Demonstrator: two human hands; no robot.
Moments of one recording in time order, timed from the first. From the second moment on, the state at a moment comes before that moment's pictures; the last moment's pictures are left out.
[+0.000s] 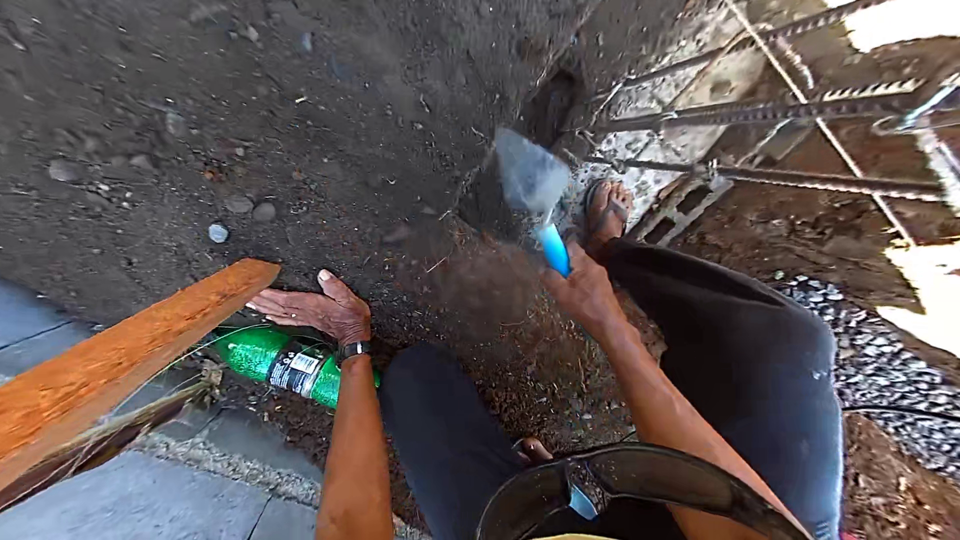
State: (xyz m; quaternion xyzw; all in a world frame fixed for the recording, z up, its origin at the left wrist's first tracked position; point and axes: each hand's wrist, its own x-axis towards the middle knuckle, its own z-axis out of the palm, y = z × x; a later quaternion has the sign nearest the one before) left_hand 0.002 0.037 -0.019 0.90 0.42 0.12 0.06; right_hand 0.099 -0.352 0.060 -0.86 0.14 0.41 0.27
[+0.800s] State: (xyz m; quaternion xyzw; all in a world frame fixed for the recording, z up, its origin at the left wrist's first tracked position) left_hand 0.017 0.035 -0.020 0.91 0.38 0.15 0.09; right_hand 0.127 -0.399 -0.207 -0.84 0.29 0.39 0.23
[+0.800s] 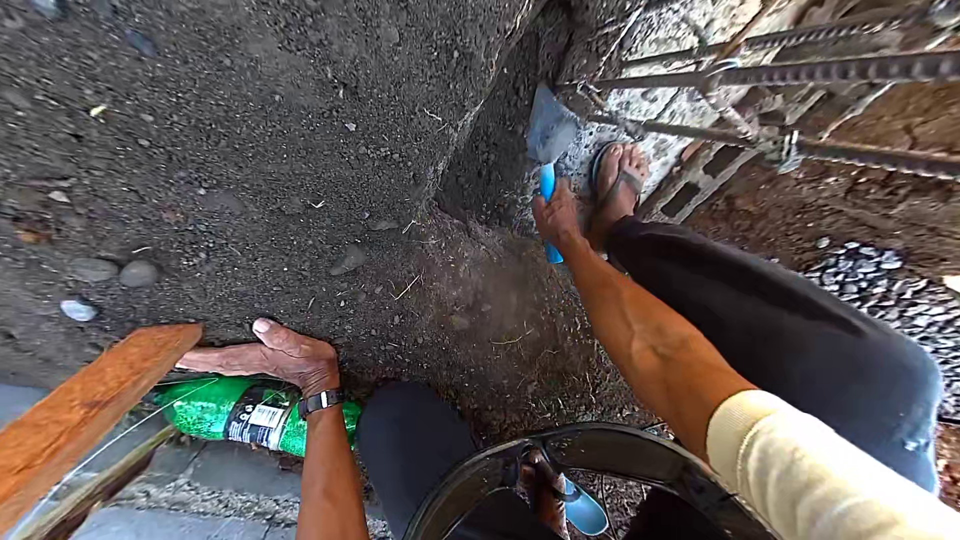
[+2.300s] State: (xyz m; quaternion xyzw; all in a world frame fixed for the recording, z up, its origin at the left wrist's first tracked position) left_hand 0.019 0.035 -0.016 0.91 0.38 0.16 0.09; right_hand 0.133 -0.329 -0.197 -0.60 0.36 0.40 0.59
